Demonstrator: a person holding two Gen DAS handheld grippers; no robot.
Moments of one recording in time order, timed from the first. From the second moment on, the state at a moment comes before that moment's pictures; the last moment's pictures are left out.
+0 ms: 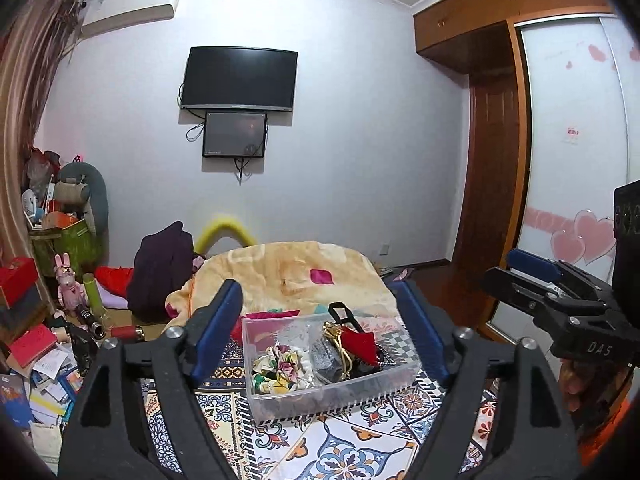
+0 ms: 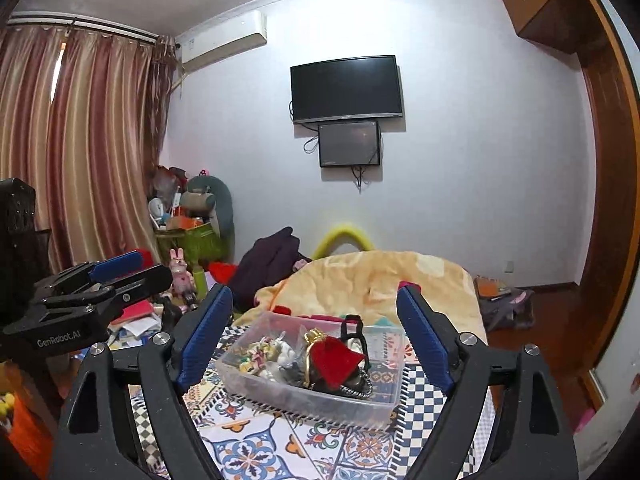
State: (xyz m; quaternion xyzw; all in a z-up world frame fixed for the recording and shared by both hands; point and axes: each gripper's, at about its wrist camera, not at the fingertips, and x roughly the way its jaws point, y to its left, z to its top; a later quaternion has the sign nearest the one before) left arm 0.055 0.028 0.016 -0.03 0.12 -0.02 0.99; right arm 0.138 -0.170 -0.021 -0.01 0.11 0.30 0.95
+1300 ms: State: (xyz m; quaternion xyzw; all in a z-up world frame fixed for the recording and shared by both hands) left arm 0.054 0.025 0.004 -0.04 0.12 -0.02 0.99; right arm 0.131 -0.178 -0.034 0.00 0.12 0.30 0.95
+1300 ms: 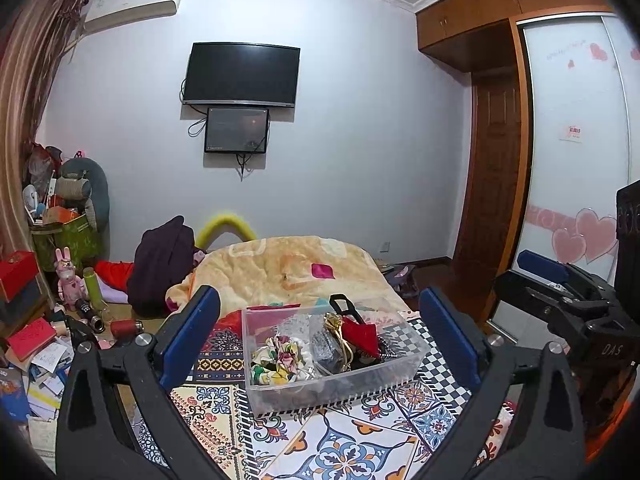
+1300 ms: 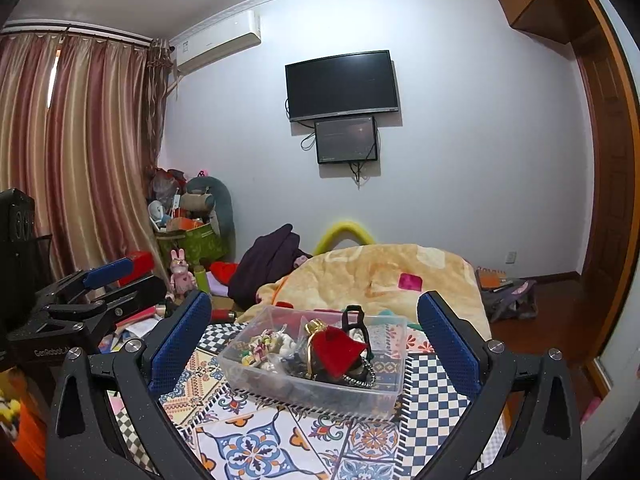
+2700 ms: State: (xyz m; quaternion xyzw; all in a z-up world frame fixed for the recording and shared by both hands) left arm 0.052 0.016 0.005 -0.03 0.13 -0.03 0.99; right arm 0.132 -0.178 -0.032 0.00 0.12 0.30 0.95
